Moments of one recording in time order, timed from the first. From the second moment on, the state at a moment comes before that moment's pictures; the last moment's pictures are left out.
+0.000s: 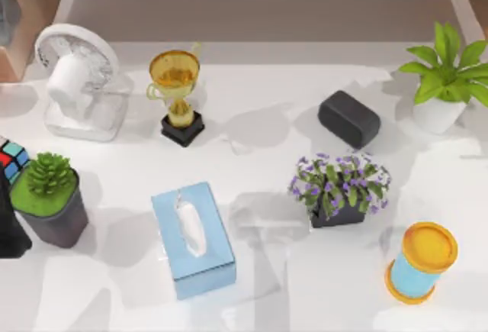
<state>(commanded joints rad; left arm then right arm) 0.00 0.00 0.00 0.00 0.00 0.00 -0.34 2.43 2.41 -1.37 0.09 -0.28</state>
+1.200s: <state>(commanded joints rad) 0.00 0.00 0.00 0.00 0.00 0.00 -0.41 2.38 2.65 -1.49 0.08 -0.13</state>
